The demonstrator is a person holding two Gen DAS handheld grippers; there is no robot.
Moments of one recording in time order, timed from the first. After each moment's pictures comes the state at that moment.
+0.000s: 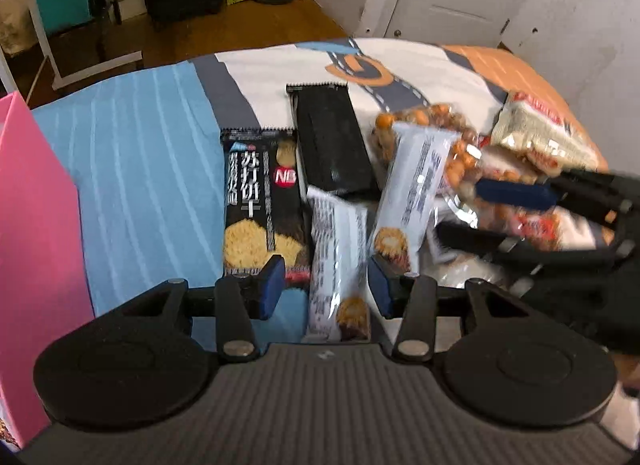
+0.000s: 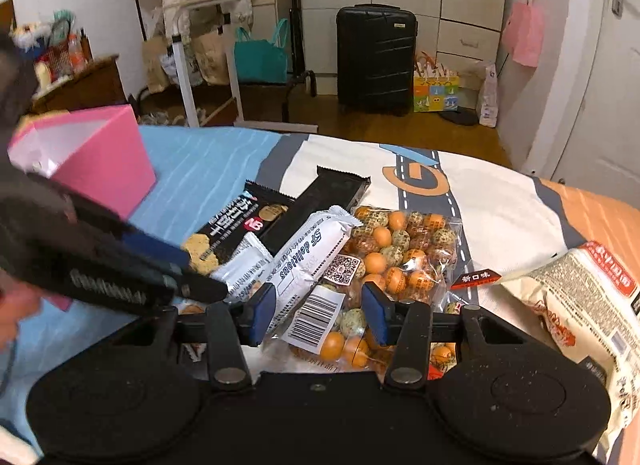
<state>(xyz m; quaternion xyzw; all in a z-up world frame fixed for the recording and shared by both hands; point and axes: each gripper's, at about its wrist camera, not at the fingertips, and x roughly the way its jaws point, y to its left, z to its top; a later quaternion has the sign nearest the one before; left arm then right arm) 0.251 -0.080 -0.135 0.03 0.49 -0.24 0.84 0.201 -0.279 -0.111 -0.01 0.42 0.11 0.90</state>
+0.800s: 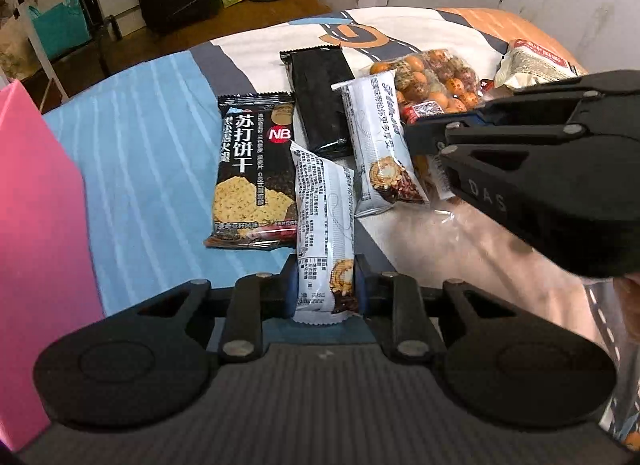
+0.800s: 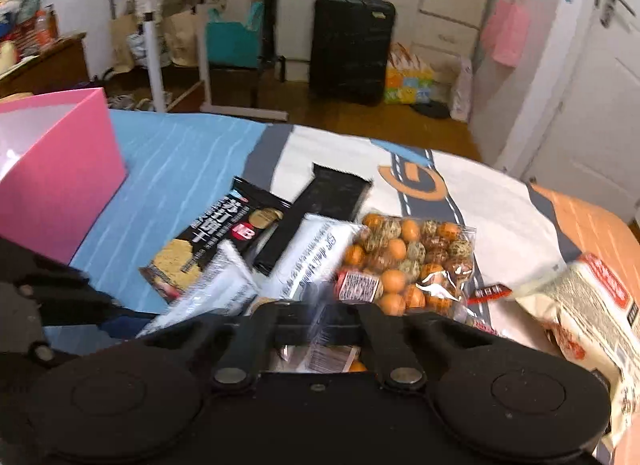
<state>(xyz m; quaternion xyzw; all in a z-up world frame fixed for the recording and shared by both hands) 0.223 -0.085 -0.149 0.09 0.48 -0.23 0.84 0.226 -0.230 -0.126 -0.05 0.44 0.05 0.89</state>
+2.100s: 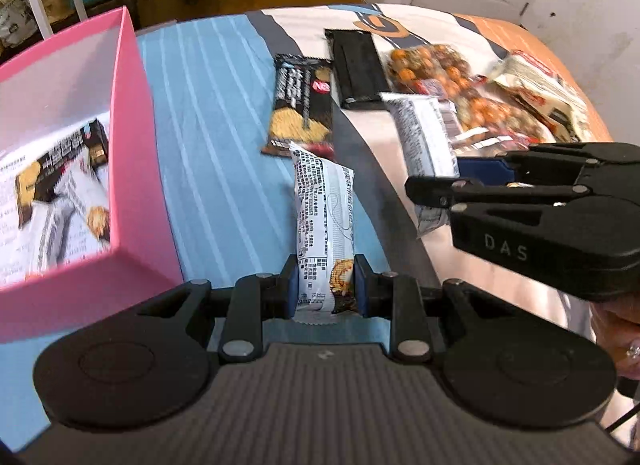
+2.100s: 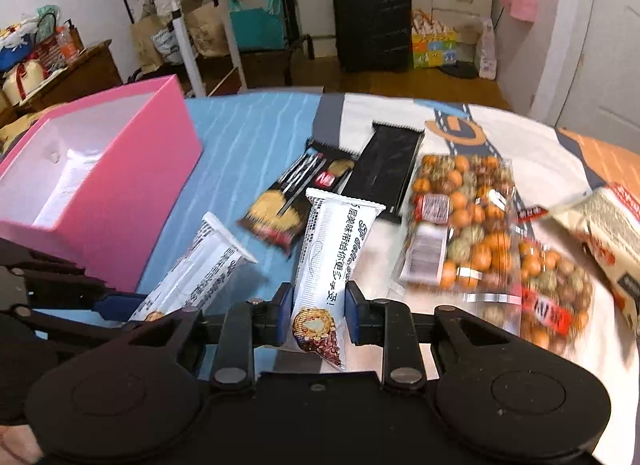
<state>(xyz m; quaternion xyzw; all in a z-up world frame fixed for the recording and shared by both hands) 0.164 -0.027 -0.112 0.02 0.53 -0.21 0.82 0.159 -0.199 -0.098 0.01 0.50 0.09 0.86</state>
